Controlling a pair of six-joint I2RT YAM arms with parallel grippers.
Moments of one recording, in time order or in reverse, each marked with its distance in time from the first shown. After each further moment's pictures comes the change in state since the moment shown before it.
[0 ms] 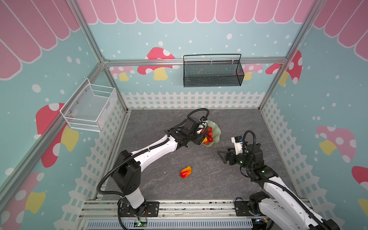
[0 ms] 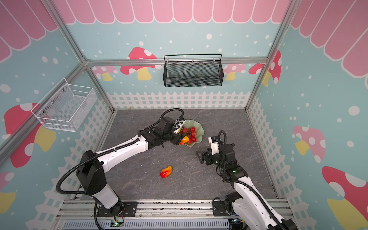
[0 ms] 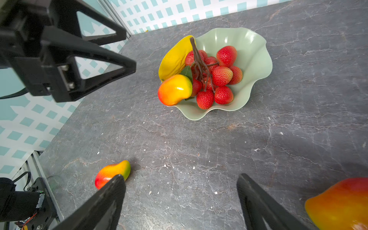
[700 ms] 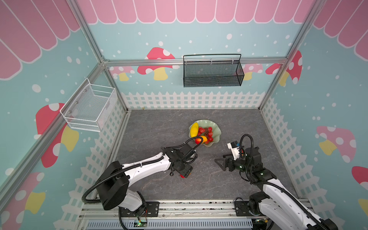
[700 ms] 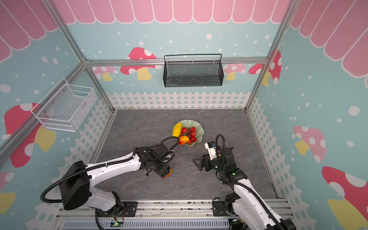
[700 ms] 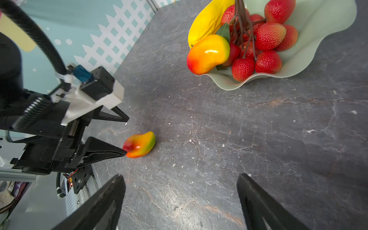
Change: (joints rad) left arm -0.126 -0.159 -0.388 -0.368 0.074 -0.287; right arm 0.001 -0.022 -0.080 0.002 -0.204 0.004
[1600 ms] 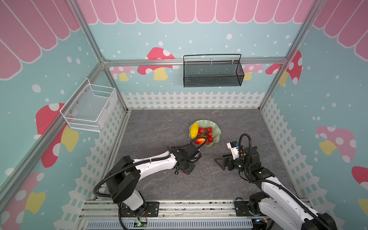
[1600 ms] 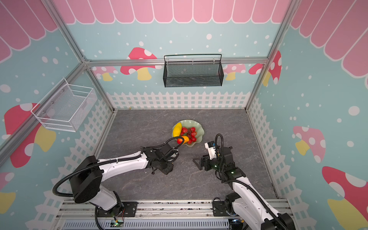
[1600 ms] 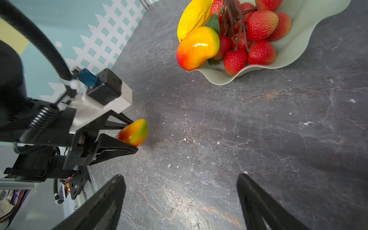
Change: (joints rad) left arm -0.013 0.073 0.052 0.106 -0.002 0.004; right arm -0.004 0.048 -0.002 0.031 0.030 0.034
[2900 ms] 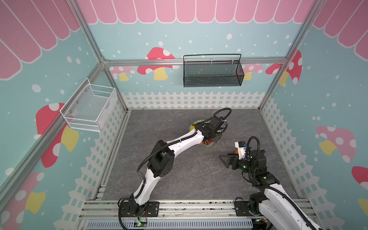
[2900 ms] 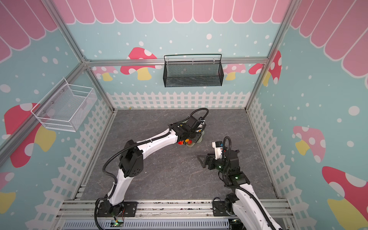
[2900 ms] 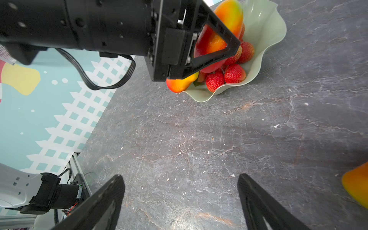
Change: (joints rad) left arm 0.042 0.669 0.988 0.031 -0.126 0.148; right arm -0.091 -0.140 -0.055 0.022 0.010 0.101
